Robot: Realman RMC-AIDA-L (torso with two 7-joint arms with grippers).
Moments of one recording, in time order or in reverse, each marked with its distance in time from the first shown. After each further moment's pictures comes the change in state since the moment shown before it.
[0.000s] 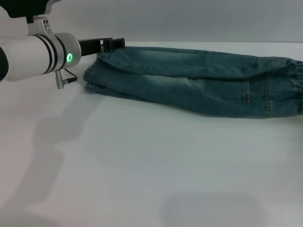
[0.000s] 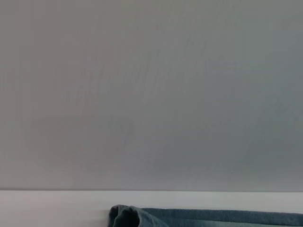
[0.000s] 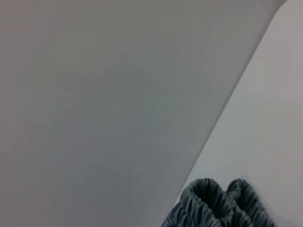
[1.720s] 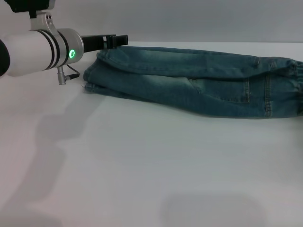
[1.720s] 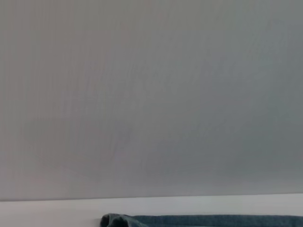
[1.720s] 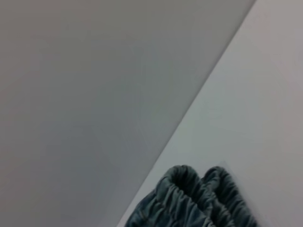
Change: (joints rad) left arm -0.019 0.000 -0.009 -0.001 -0.005 -0.013 0.024; right arm 0.100 -0.032 0.003 -0.030 -0.156 -0.153 0.075
